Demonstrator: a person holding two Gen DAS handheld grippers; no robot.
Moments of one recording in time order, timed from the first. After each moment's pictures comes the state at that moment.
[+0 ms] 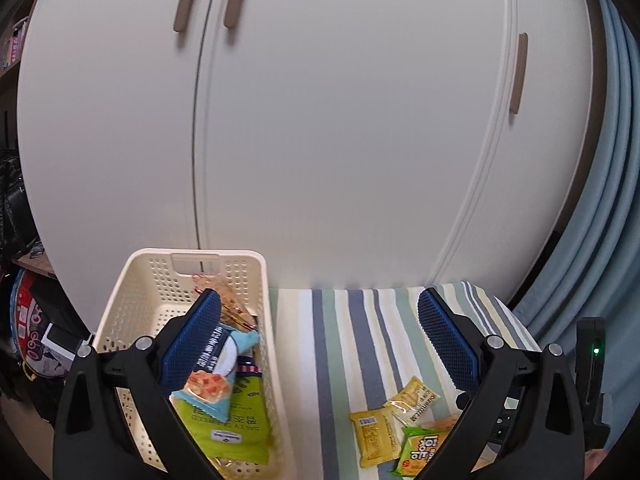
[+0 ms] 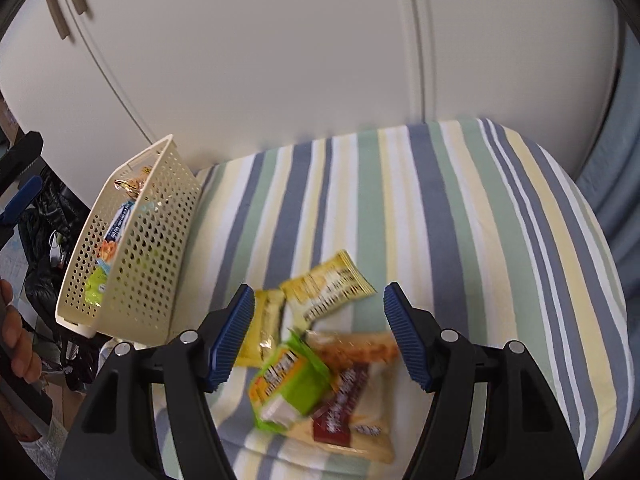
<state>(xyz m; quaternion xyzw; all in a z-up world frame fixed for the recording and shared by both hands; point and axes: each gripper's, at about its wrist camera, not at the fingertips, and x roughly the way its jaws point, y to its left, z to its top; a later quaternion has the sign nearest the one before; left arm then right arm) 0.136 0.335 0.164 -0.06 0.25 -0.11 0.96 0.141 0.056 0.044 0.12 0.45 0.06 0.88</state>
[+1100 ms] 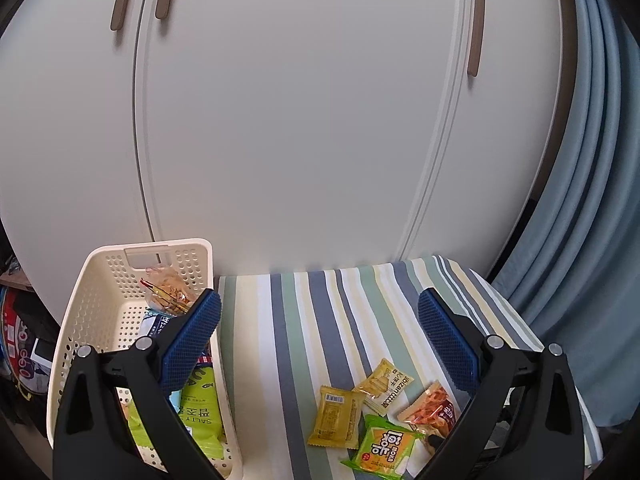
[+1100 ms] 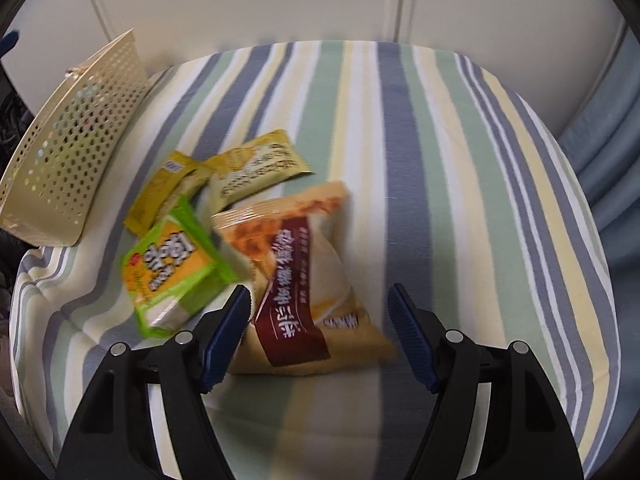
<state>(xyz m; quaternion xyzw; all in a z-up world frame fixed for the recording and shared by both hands) 0.135 0.296 0.158 -0.02 0.27 -0.16 0.95 0.110 0.051 -0.029 0.03 0.53 0.01 0.85</state>
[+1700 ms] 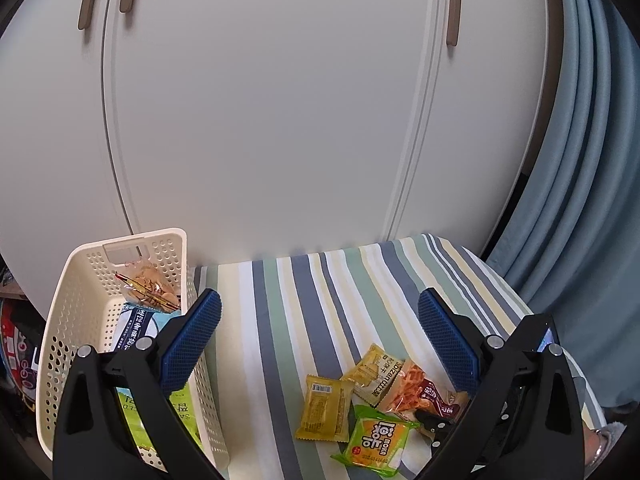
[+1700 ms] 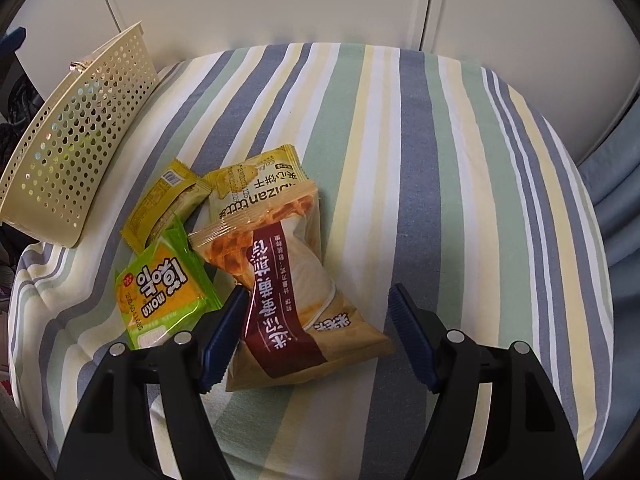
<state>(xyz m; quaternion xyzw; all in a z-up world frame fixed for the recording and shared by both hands) 0.138 0.271 0.145 0.00 0.29 -0.18 0.94 0.140 0.059 -0.025 0.00 0.53 0.06 0.84</state>
